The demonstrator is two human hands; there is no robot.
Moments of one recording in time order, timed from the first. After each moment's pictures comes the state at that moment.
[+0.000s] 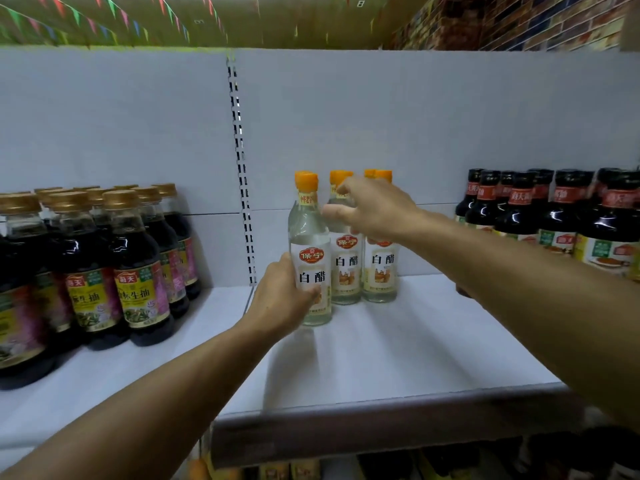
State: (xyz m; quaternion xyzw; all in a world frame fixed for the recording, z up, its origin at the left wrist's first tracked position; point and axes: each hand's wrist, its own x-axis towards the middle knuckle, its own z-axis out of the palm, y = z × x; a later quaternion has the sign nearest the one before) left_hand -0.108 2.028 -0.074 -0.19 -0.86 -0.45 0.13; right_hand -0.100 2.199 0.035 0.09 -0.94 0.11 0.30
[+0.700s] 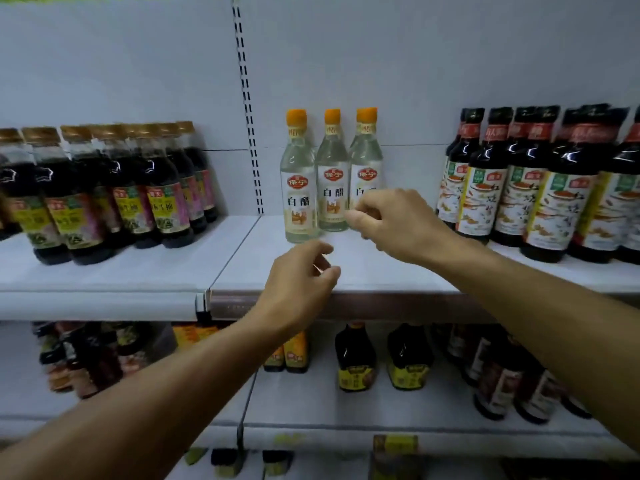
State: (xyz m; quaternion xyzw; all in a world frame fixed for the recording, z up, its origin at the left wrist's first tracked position) left_hand 0.059 2.069 -0.112 -0.17 -0.88 -0.41 0.16; right_hand 0.053 2.240 -0.044 0.16 -0.93 0.22 0.25
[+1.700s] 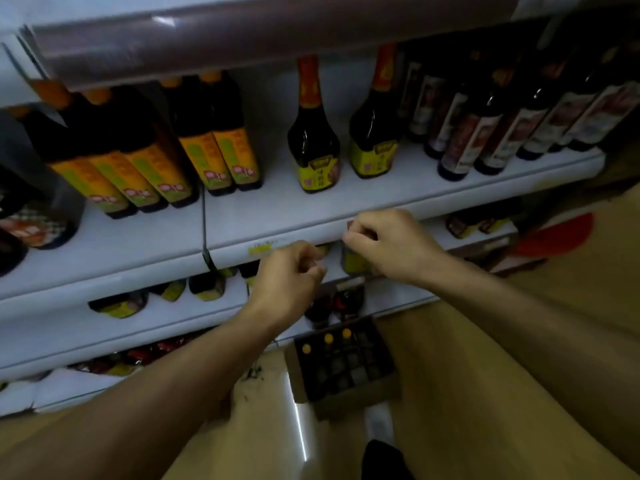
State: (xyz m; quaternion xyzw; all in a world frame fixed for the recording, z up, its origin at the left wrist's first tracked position) left_hand 0.139 2.035 -0.372 -0.16 -0.87 -0.43 -0.18; right_hand 0.177 2.216 -0.343 -0.03 -0.94 0.34 0.03
